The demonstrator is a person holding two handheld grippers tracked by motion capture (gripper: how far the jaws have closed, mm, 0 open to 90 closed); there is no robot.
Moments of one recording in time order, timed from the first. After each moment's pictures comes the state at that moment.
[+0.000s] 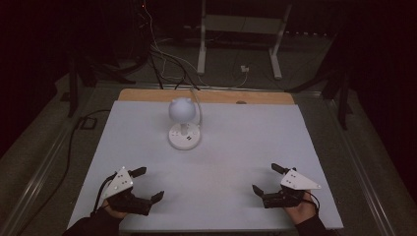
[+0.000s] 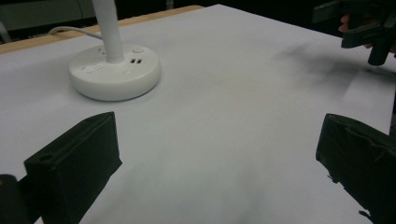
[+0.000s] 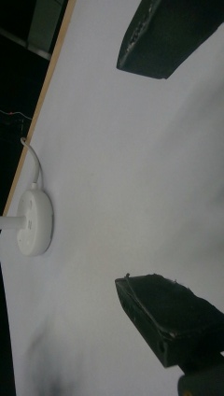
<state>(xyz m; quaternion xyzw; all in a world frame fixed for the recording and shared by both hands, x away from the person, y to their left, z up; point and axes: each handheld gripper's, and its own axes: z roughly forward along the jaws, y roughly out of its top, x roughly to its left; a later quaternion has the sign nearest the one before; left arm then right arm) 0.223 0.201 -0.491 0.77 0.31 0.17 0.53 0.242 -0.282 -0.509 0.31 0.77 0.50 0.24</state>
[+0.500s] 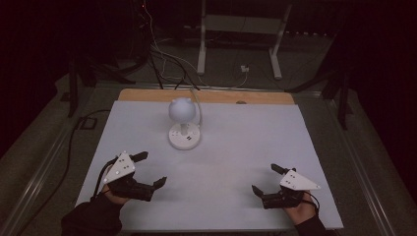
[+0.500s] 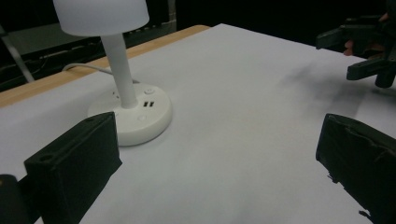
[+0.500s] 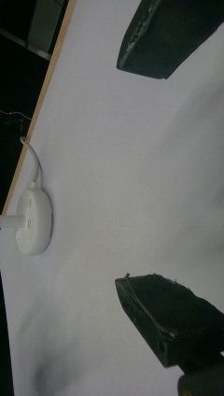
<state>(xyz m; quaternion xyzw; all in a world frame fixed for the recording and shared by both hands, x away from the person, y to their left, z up) 0.241 0.191 -0.452 0.77 0.29 0.19 0.53 0.241 -0.280 -0.508 0.31 0.78 0.50 0.24</state>
